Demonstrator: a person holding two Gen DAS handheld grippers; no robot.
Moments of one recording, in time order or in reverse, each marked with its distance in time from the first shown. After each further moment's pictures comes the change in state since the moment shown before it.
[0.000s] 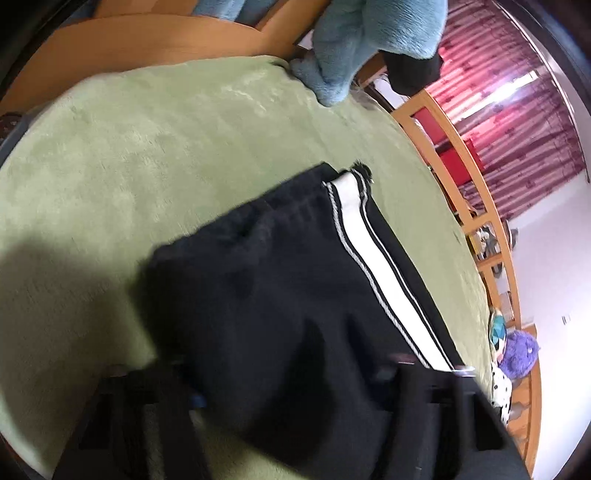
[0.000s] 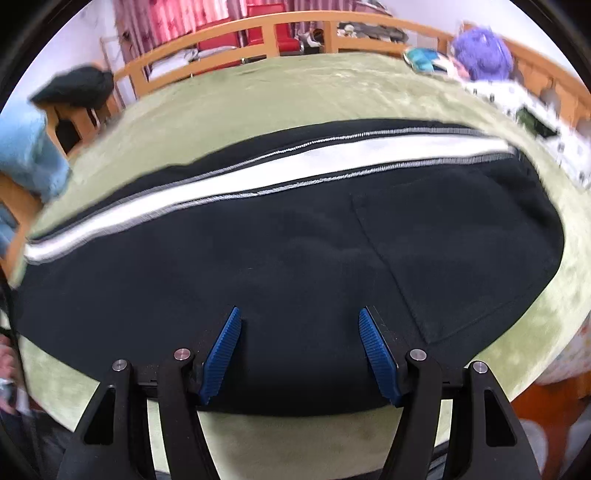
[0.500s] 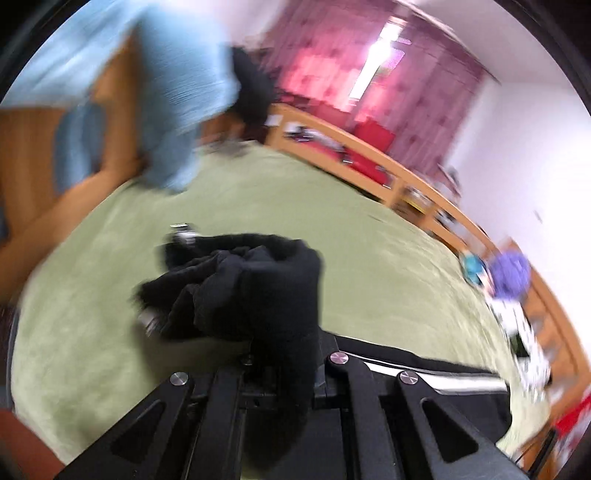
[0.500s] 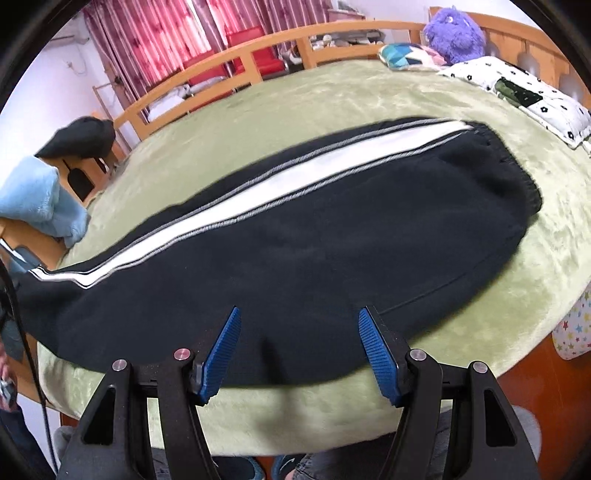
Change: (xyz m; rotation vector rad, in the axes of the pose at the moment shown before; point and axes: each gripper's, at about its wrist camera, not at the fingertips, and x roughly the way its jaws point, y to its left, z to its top) left arm -0.105 -0.212 -0.061 0.517 -0.176 -0.094; right arm -0.048 -0.063 -0.013 0.107 -0.090 0.086
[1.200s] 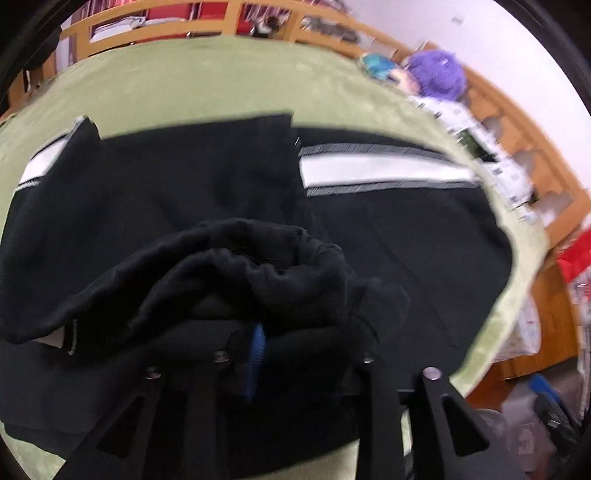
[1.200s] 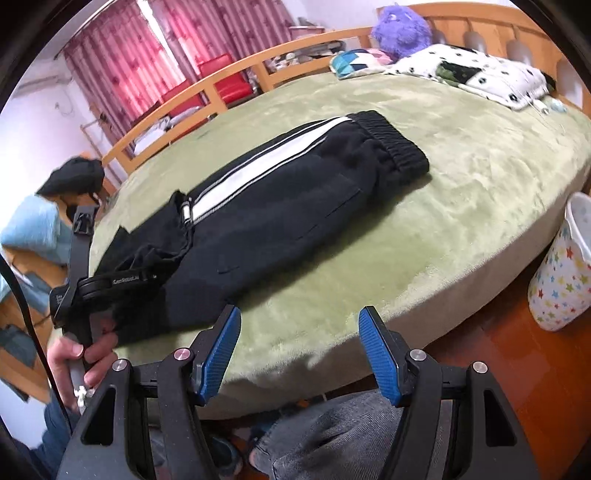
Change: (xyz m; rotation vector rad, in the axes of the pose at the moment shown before) left arm 0.143 -0.267 -0.194 0.364 0.526 -0.222; right arm -0.062 -0.114 -0.039 0.084 -0.045 -0.006
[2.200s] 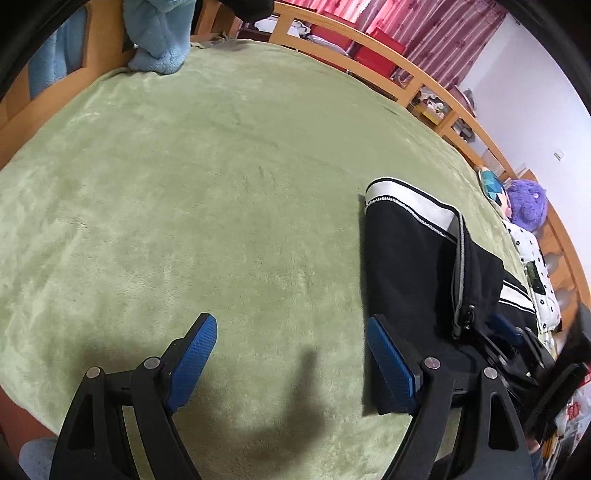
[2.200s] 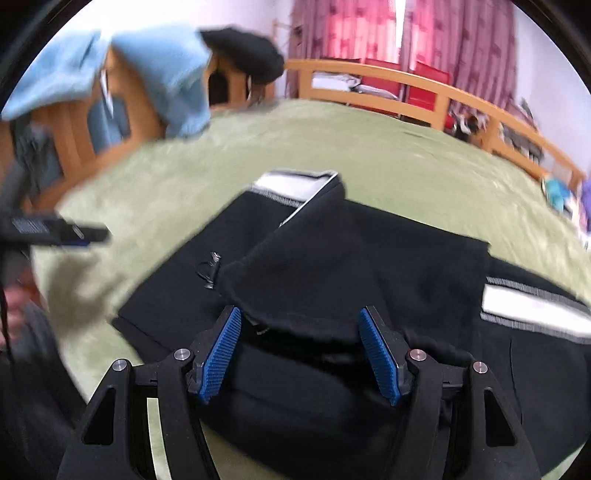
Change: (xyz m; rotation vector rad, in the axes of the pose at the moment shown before) left arm -0.142 0.286 -0.069 -0.425 -0.164 0.169; right arm 0.145 0.313 -0.013 -0.781 0.007 0.190
